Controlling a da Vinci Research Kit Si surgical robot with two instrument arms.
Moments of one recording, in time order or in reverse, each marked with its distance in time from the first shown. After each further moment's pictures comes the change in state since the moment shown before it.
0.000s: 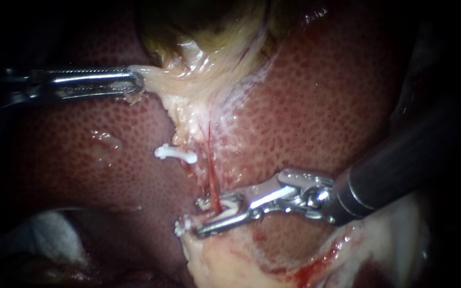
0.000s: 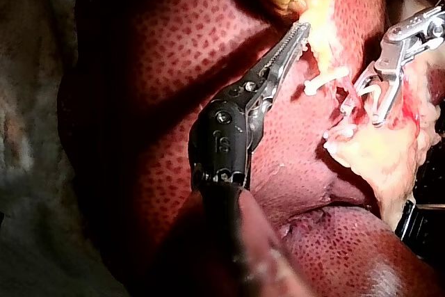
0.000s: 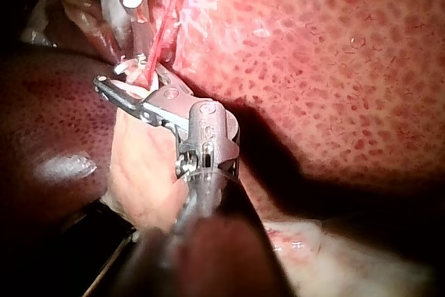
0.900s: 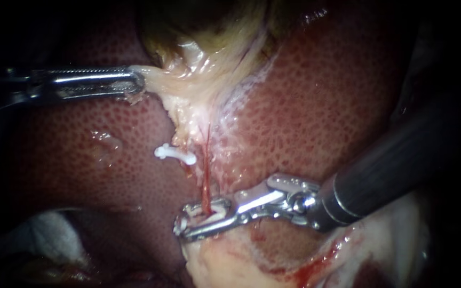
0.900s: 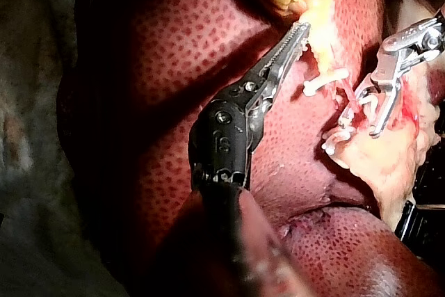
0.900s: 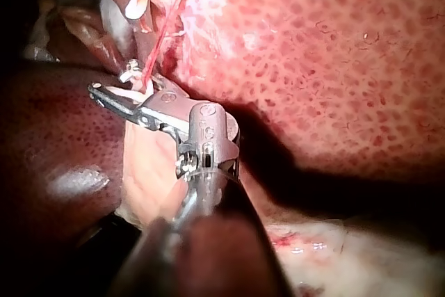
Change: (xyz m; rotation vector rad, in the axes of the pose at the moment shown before) right arm -0.001 0.000 0.002 0.021 0.008 0.063; left arm 0.000 0.000 0.000 0.001 0.000 0.000
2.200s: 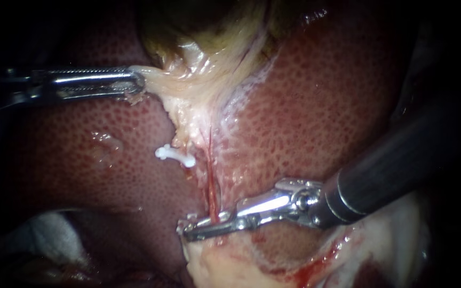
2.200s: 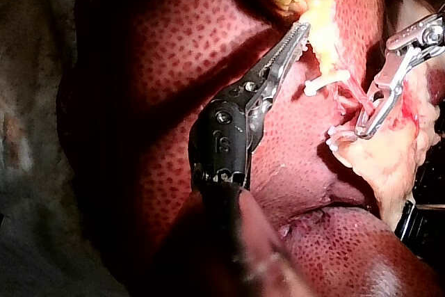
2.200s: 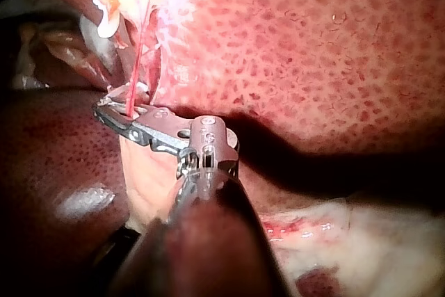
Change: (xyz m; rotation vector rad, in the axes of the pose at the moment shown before) right arm -0.001 -0.001 -0.002 0.013 -0.024 0.245; left arm 0.000 0.000 0.000 0.000 0.000 0.000
